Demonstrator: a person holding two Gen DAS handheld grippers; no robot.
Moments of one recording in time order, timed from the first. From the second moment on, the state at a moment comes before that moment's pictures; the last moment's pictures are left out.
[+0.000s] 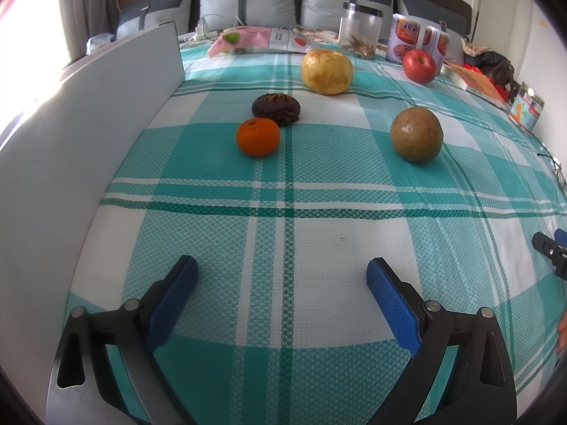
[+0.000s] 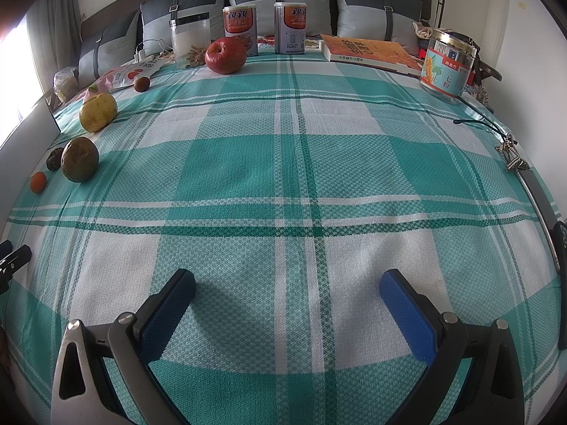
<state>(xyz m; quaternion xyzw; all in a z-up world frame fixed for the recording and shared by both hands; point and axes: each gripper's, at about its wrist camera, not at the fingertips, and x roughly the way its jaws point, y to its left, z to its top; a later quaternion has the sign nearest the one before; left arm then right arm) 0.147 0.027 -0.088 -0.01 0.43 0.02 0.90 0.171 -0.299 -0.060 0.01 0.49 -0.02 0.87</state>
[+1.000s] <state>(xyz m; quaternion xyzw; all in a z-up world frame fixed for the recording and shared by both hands) 0.171 0.051 -0.075 -0.06 0.45 0.01 0.89 0.171 -0.299 -0.060 0.01 0.49 -0.02 0.87</state>
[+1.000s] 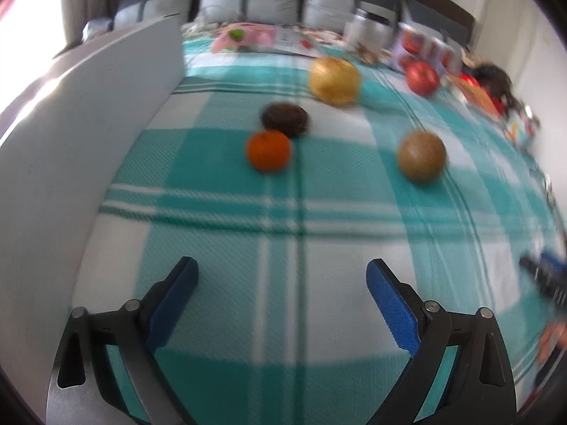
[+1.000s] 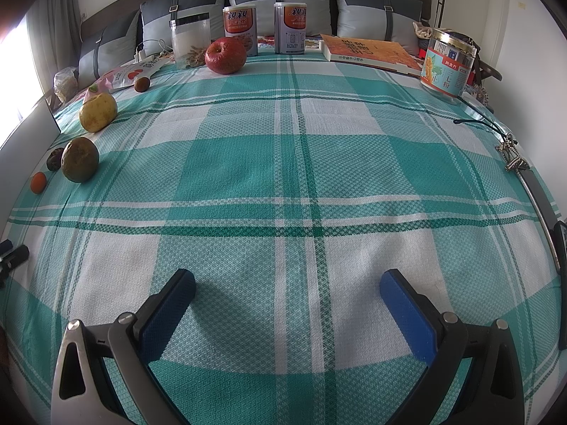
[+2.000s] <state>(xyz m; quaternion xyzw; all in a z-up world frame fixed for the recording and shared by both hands) 0.121 0.042 -0.079 0.02 0.42 -0.03 0.91 0.171 -0.300 -0.060 0.01 0.49 -0.03 0.87</state>
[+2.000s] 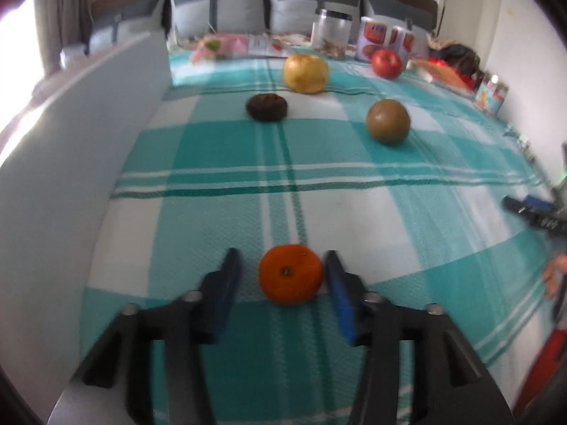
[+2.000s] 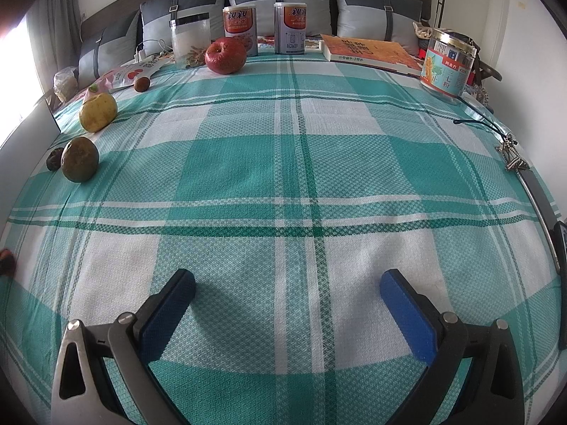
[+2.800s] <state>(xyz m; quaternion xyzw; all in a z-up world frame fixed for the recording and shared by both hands) 0.124 0.055 -0.088 0.00 0.43 0.03 0.90 0.171 -0.300 -0.060 0.01 0.49 -0.03 0.87</state>
